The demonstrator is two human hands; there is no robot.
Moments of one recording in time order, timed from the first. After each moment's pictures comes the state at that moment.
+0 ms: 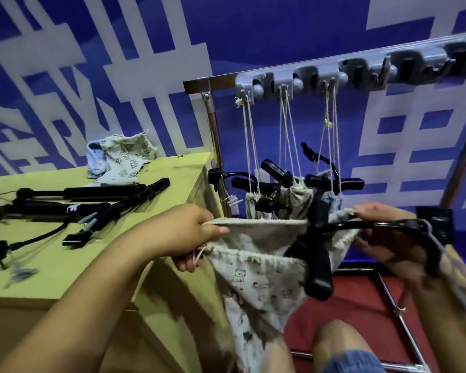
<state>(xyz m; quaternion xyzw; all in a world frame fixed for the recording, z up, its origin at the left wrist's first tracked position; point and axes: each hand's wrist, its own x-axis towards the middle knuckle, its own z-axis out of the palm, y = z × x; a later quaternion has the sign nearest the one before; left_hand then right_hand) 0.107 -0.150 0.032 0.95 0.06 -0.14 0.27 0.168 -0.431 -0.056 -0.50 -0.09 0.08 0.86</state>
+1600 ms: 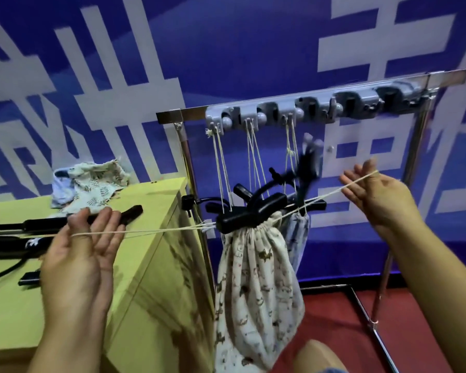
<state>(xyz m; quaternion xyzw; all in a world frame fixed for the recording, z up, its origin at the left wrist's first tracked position) 0.098 -0.095 -0.001 0.52 0.02 0.37 0.77 0.214 -0.472 -0.007 -0.55 -0.05 -0.12 0.82</state>
